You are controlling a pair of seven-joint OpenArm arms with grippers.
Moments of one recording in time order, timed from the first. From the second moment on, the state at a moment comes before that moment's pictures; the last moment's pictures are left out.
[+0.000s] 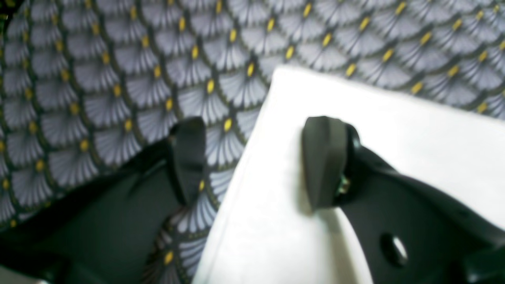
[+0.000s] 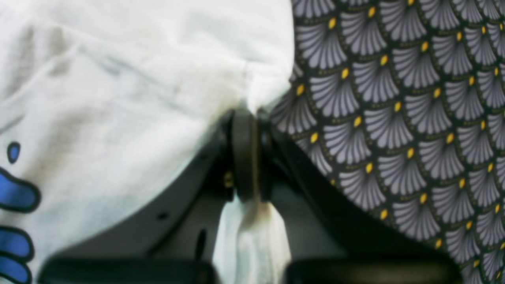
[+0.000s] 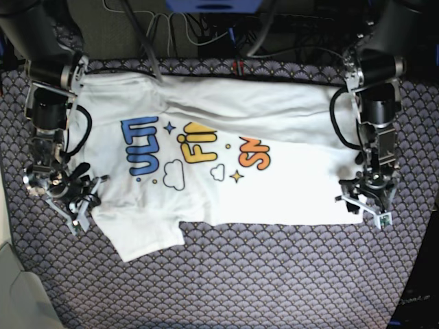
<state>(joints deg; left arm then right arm) -27.0 -14.0 -15.9 36.6 -1.8 -4.7 9.7 26.9 15.1 17.6 44.3 -16.5 39.9 -23.2</state>
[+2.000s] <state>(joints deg) -21.3 -13.8 -7.8 50.5 -2.2 -4.5 11.3 16.4 12.2 17.7 63.3 -17.1 39.7 -25.2</state>
